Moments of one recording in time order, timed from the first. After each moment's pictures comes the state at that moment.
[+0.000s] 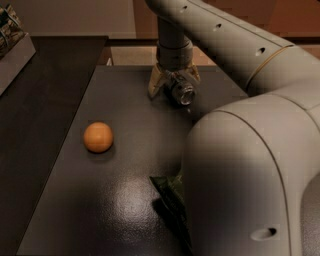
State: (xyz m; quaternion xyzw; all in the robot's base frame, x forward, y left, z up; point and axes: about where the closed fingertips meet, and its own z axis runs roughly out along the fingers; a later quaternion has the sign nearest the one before) arm 0.681 -0.049 0.842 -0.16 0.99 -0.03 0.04
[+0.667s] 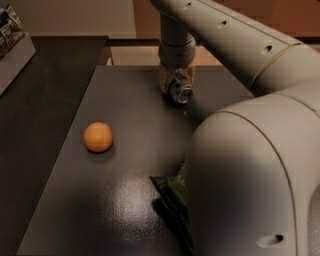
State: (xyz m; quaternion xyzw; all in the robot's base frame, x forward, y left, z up) arm 0.681 -0.052 0.852 -0.17 0.98 -0.03 0.05
